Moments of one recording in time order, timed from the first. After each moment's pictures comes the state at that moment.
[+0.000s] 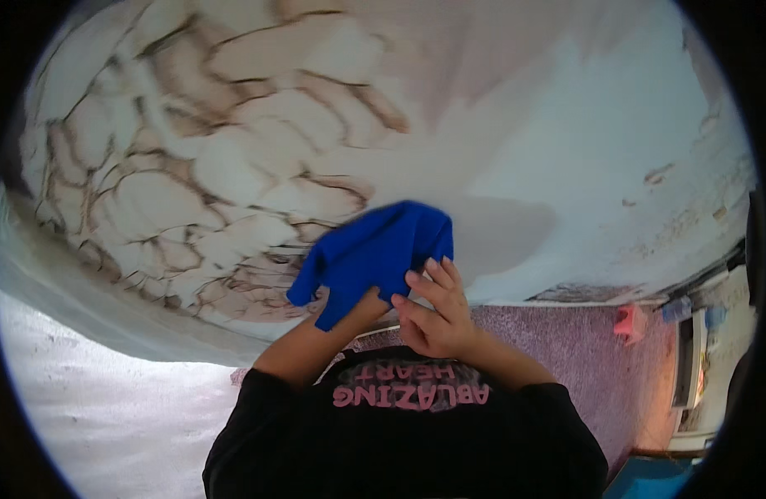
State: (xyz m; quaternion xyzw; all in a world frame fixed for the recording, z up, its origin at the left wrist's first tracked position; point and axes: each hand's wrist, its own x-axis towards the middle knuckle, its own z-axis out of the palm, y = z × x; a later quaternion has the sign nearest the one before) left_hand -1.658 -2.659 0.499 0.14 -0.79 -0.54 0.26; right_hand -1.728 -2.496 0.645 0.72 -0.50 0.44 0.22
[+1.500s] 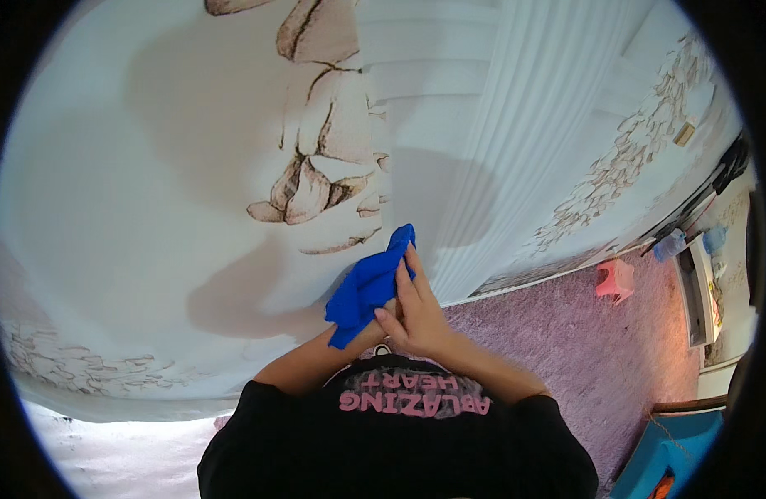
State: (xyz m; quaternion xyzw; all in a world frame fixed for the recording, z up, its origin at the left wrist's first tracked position) left_hand -2.016 -2.402 0.577 -0.05 -0.86 -0.47 0.20; right_hand -2.074 -2.275 0.622 0.53 -0.65 0.54 0.05
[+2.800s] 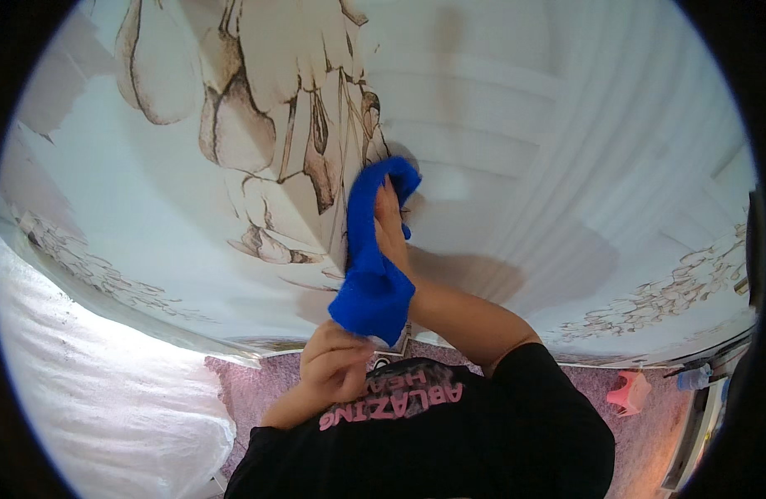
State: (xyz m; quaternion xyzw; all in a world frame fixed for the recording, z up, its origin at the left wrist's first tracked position) left_hand -1.998 -2.347 0.666 0.03 -0.78 -0.24 0.58; right_hand -2.171 -2.413 0.686 0.66 -0.33 0.67 0.10
